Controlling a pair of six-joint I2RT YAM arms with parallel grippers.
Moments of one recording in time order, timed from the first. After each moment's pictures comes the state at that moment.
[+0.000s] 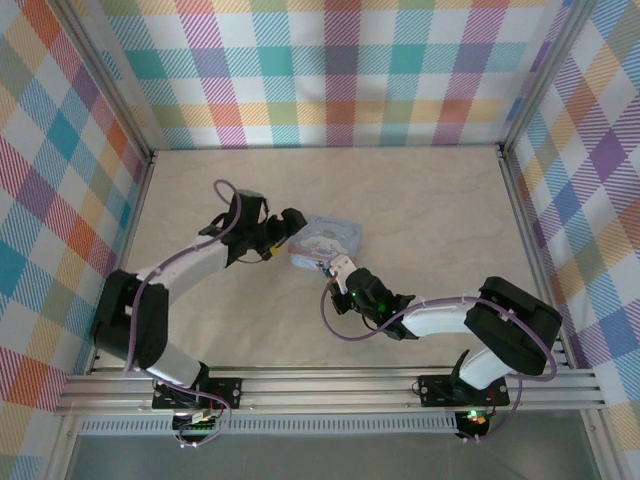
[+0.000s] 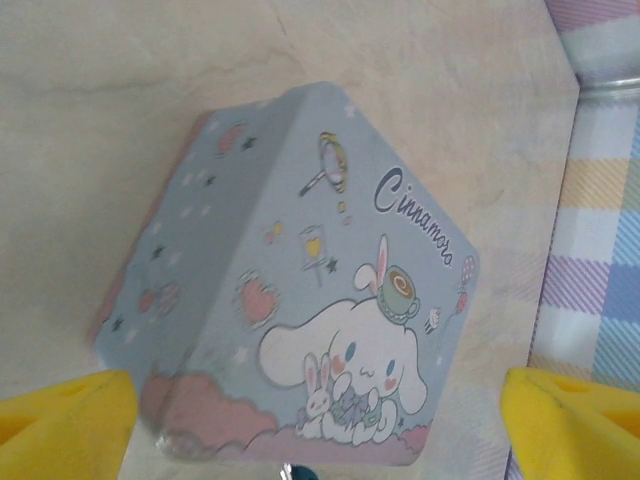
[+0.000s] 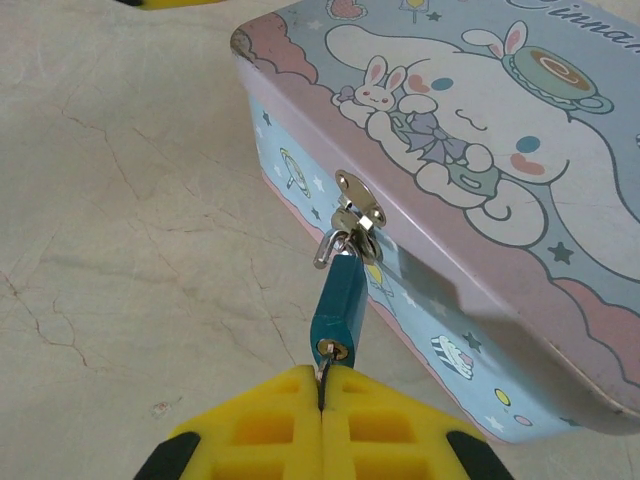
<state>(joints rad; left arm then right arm) -0.38 1.56 0.99 -0.21 0.35 -0.94 0.98 1.52 0.50 0.47 0.23 0.13</state>
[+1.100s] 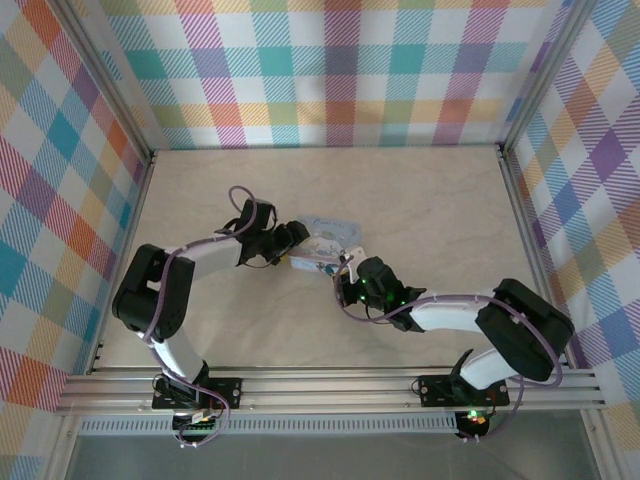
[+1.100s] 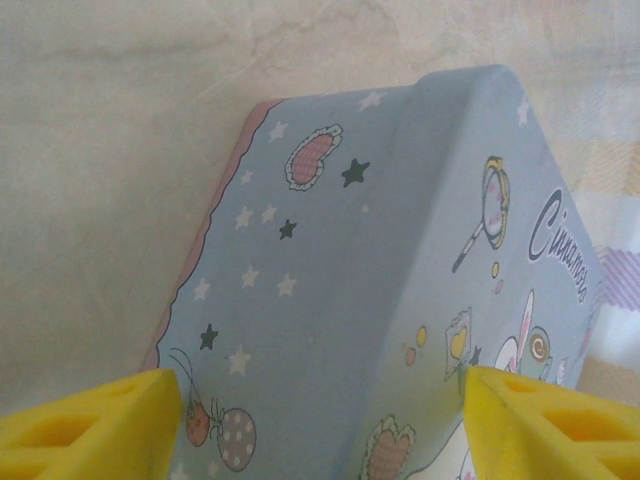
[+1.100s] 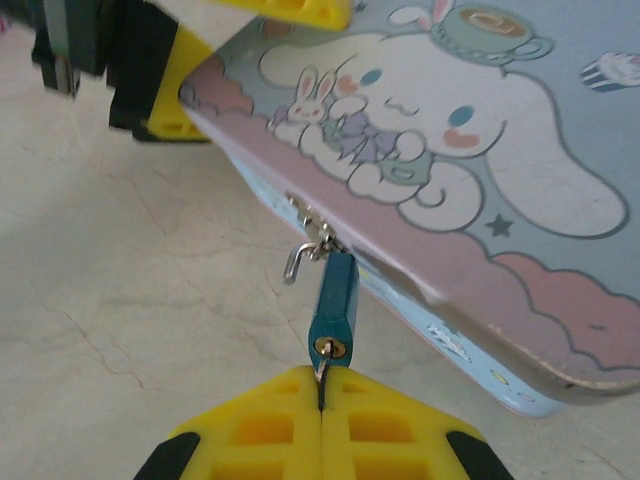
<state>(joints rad) -0.38 1.71 0.92 -0.05 0.37 -0.96 0.86 1.45 0.50 0.41 0.03 0.36</state>
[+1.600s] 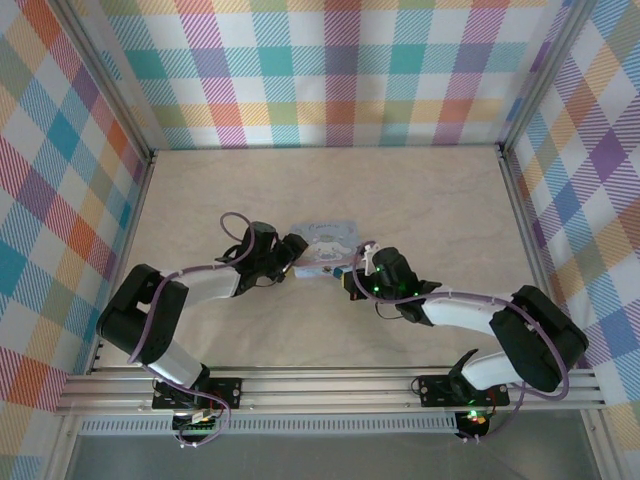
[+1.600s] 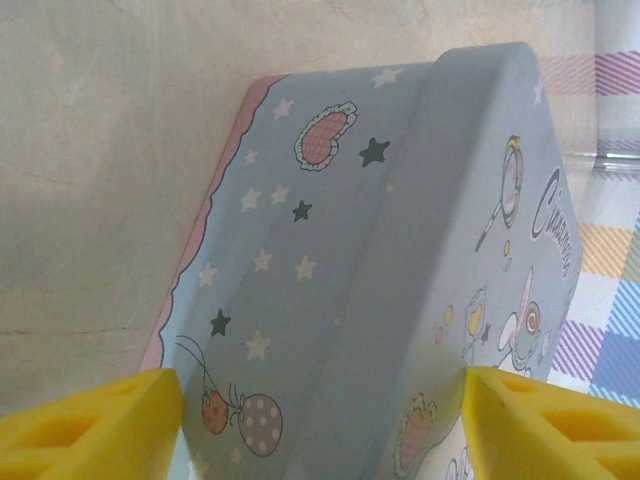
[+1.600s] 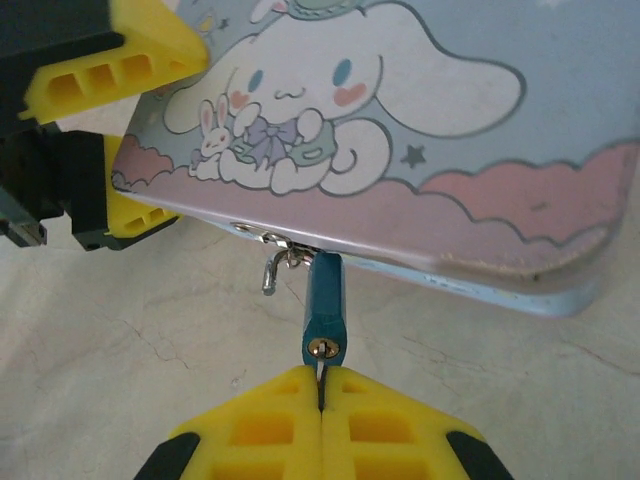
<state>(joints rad) -0.51 1.57 0.68 0.18 0.20 -1.27 0.72 1.39 0.49 0.27 -0.17 0.60</state>
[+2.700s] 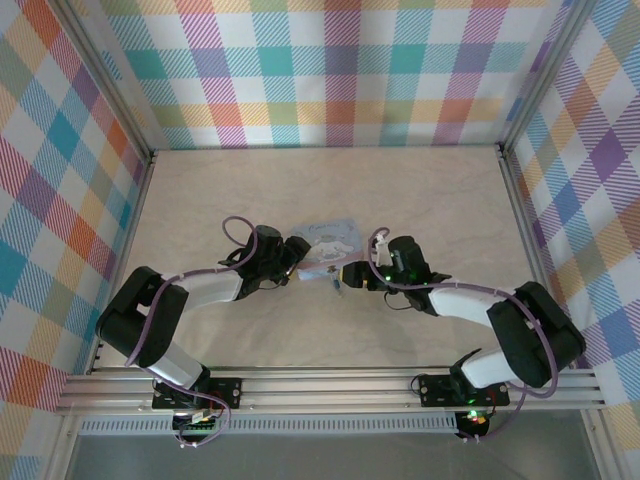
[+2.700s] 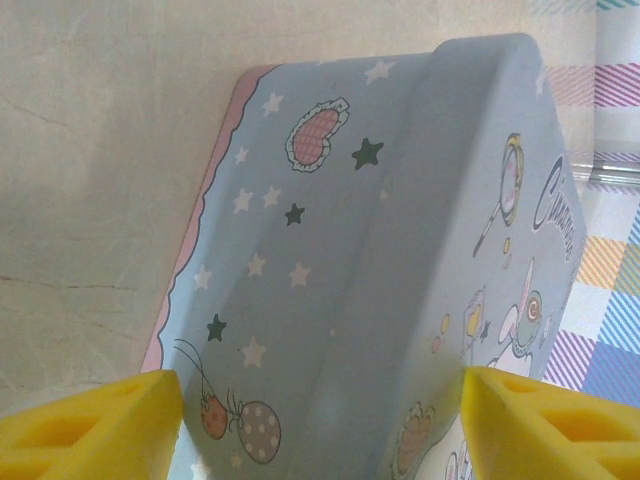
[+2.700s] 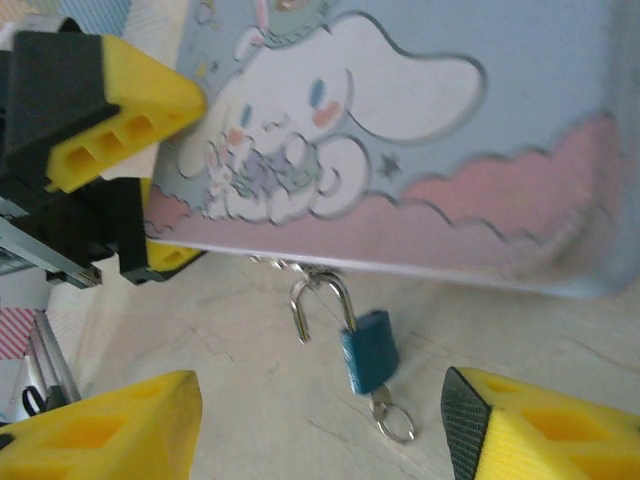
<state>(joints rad) -0.55 1.56 0.67 0.18 0.16 -1.33 0.57 1.42 0.51 0.30 -0.45 0.64</state>
